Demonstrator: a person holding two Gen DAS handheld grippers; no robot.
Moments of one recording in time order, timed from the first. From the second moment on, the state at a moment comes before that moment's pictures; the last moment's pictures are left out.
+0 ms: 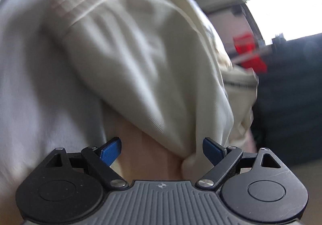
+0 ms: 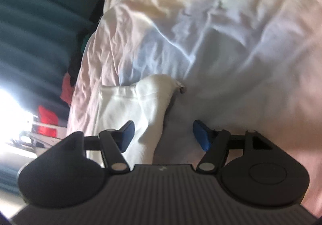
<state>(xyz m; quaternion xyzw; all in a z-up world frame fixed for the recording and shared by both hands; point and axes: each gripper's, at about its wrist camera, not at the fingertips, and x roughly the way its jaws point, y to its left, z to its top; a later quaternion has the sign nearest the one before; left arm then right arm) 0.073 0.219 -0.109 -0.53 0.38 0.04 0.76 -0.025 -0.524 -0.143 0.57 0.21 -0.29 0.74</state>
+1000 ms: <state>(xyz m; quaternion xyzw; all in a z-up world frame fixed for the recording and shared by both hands) -0.038 0.394 -0.021 -0.61 0.25 0.12 0.74 -0.076 -0.545 -0.111 0.56 0.09 -0.34 0.75</state>
